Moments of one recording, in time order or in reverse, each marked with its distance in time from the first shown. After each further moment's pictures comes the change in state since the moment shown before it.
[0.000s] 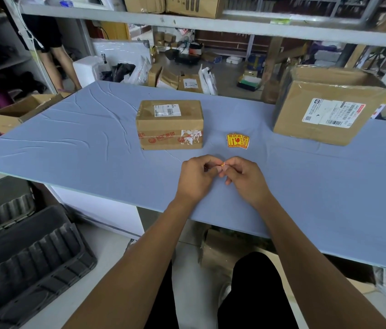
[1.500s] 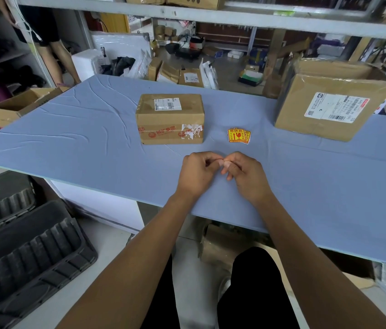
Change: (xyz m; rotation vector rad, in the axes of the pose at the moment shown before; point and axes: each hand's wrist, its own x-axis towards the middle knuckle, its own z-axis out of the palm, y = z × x) left_hand -0.001 0.000 0.000 -0.001 -0.027 -0.026; right_hand -0.004 0.004 0.001 -0.071 0.016 -0.110
